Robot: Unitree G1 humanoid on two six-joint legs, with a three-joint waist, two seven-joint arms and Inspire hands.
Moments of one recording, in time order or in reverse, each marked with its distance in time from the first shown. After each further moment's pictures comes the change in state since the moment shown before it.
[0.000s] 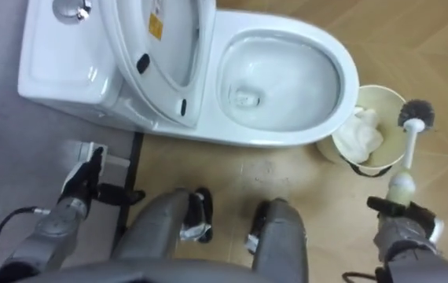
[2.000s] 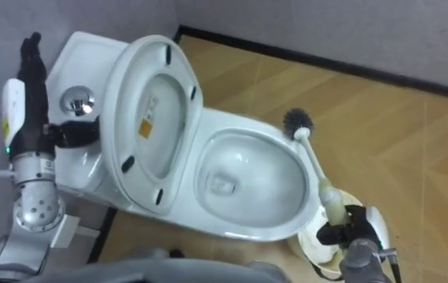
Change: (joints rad) left arm 0.137 -0.081 0.188 -0.657 0.595 -0.166 0.273; right arm 0.143 0.133 0.038 -0.077 -0.909 -0.153 0.072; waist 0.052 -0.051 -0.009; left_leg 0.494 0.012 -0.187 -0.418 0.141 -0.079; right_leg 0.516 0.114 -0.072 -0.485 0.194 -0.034
